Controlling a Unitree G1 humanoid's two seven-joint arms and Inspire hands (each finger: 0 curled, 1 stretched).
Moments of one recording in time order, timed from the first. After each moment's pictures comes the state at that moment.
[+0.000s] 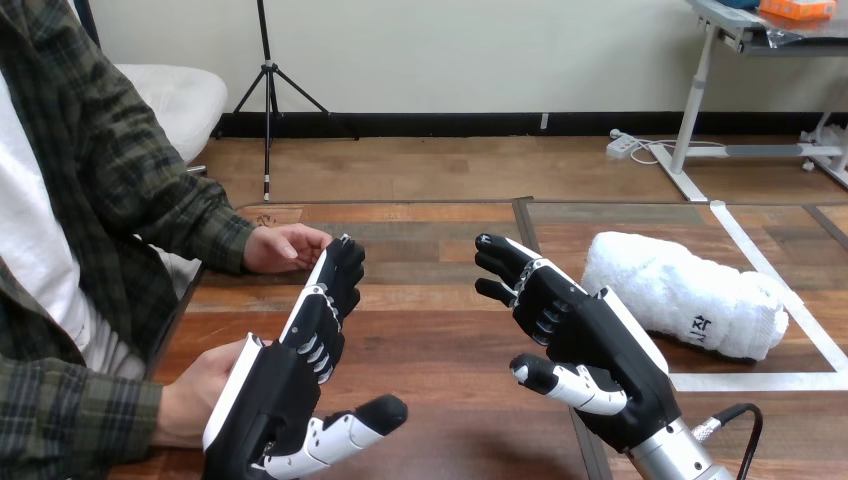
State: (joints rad) left arm 0.24 0.09 -0.04 0.23 -0.21 -0.78 -0.46; right arm -0.19 -0.09 -0.12 0.79 0.32 -0.83 0.83
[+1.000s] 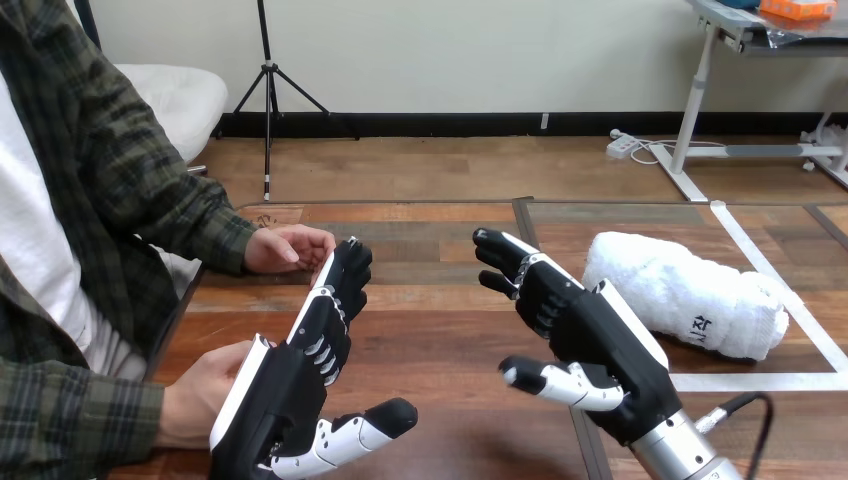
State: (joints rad) left arm 0.24 0.10 -0.06 0.23 -0.20 -0.77 -0.45; right arm -0.18 -0.11 -0.11 0.75 0.21 -0.86 0.76
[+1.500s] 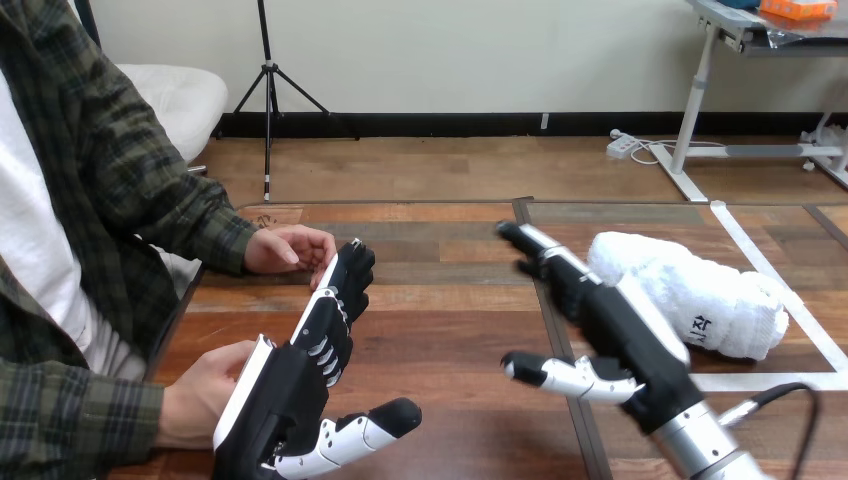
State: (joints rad) left arm 0.24 0.10 -0.06 0.23 -0.18 -0.76 -0.43; right arm -0.19 -0.18 -0.12 0.75 0.01 -0.92 0.52
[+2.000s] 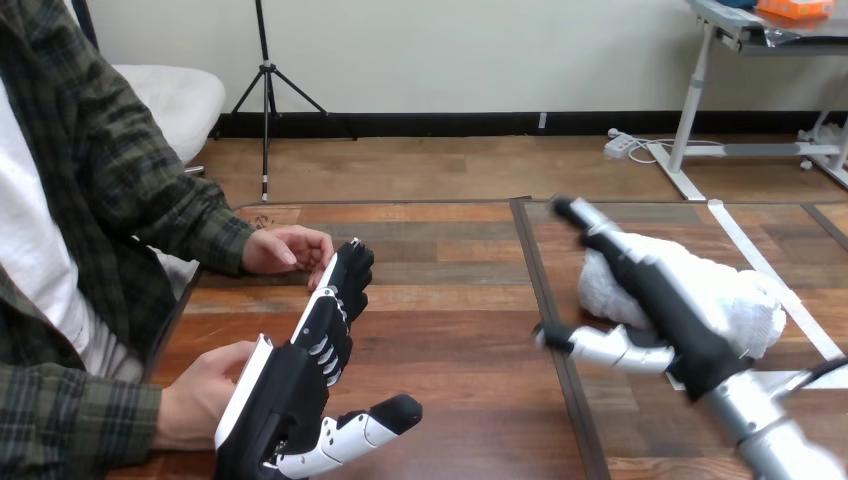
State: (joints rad) left arm 0.24 0.09 -0.07 0.23 -0.17 -0.76 -0.41; right arm -0.23 -0.32 -0.12 0.71 -0.15 -0.84 0.32
